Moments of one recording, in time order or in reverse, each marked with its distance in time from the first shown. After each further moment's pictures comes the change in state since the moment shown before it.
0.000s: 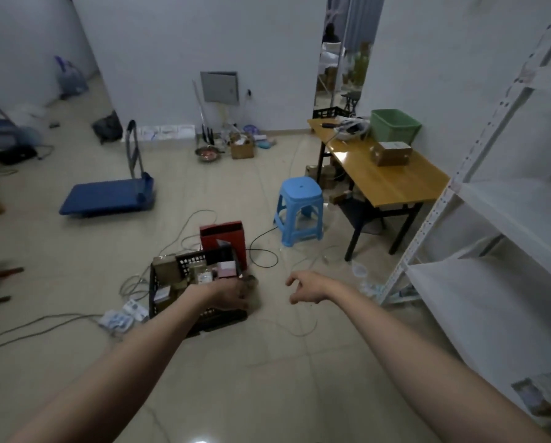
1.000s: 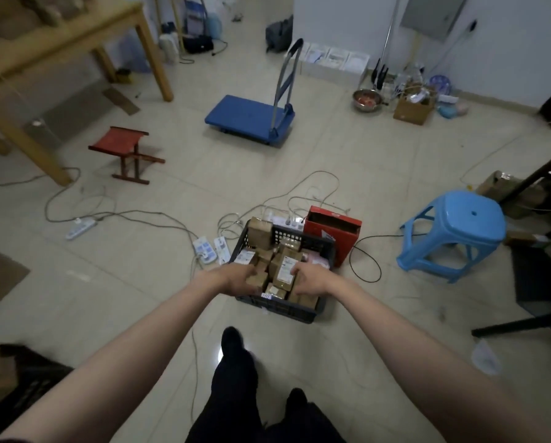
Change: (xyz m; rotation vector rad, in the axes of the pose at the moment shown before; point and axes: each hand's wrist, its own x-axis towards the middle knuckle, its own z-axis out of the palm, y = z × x) left_hand 0.179 -0.271 -0.070 -0.443 -0.020 -0.471; right_hand 0.390 -0.202 -0.031 -0.361 -0.407 -0.407
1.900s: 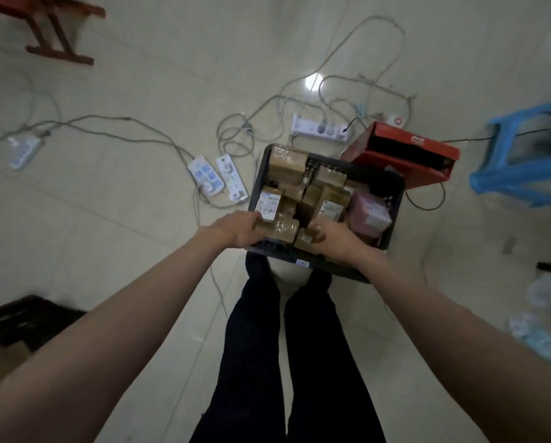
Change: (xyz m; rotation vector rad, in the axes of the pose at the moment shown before) left_hand 0.344 -0.187 -0.072 -0.157 -0.271 -0.027; right_hand 0.358 -0.001 -0.018 0.315 -0.175 0.212
